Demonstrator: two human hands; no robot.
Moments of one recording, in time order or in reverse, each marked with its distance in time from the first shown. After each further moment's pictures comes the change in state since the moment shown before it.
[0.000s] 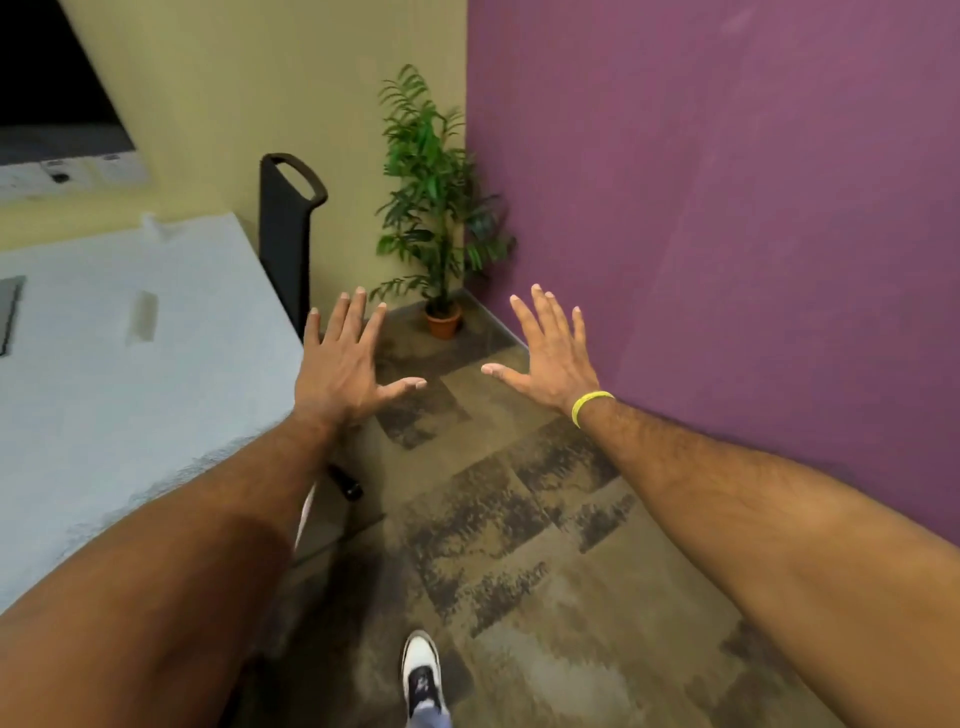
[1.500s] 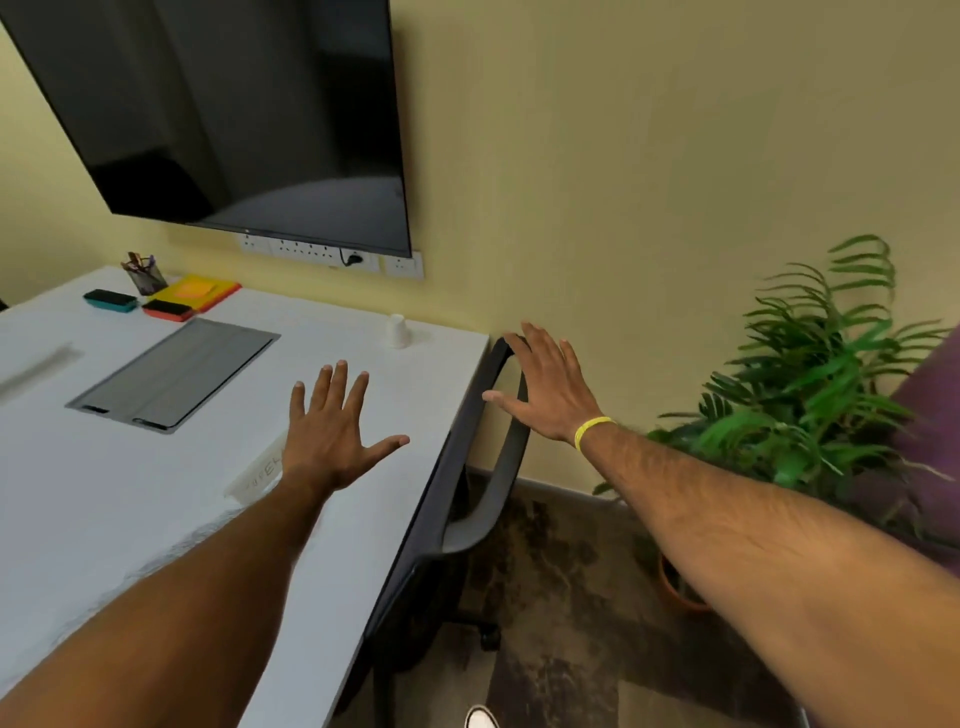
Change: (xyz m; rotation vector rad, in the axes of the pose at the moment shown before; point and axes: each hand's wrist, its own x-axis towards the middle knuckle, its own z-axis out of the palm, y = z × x) left_hand 0.477 -0.417 0.246 0.274 -0.219 -0.920; right_hand 0.878 -0.201 0.273 0.279 -0.143 -0.869
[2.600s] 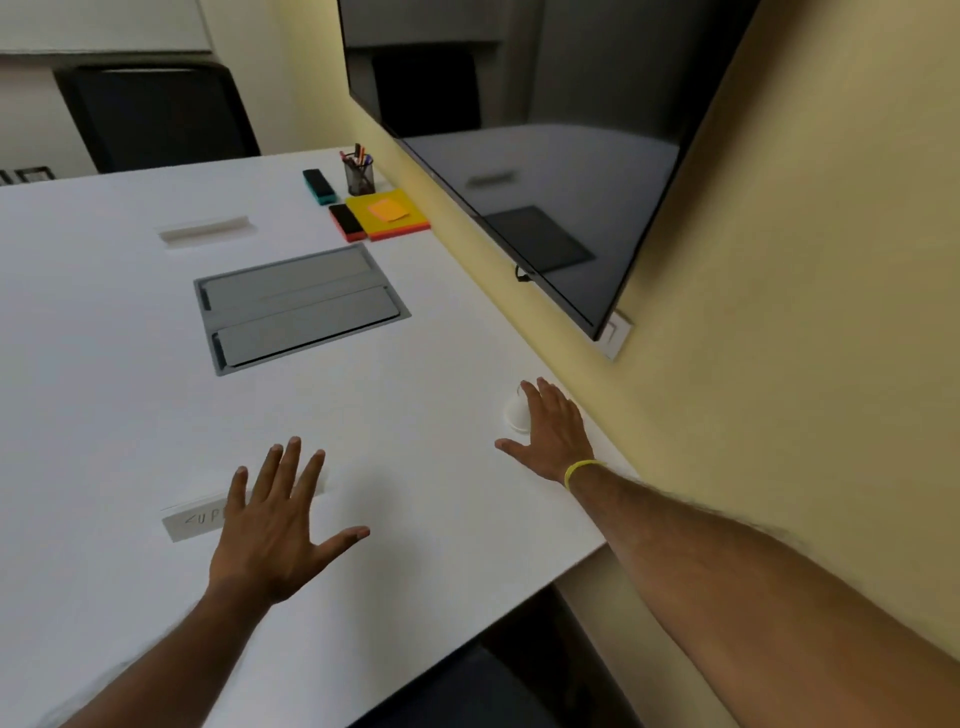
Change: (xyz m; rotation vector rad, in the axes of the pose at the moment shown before) left_hand 0.185 -0.040 0.182 -0.052 -0.218 -0.764; right_hand 0.485 0.029 0.313 0.129 -0.436 -0.488
